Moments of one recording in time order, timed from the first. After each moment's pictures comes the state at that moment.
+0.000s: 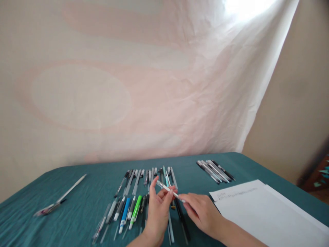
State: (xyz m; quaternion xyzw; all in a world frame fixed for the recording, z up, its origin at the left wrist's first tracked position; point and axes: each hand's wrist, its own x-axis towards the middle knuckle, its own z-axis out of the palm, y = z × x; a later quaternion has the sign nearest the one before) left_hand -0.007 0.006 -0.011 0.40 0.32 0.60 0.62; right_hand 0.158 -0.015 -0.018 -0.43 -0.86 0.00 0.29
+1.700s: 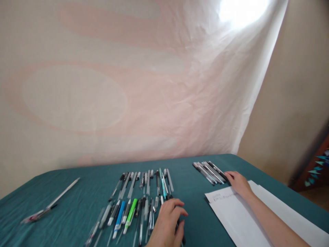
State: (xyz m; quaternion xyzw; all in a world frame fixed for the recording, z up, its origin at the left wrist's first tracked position) left_hand -0.010 -0.012 -0.024 0.87 0.29 0.36 0.19; right_hand 0.407 0.067 -0.091 -0.77 -0.56 -0.04 0.29
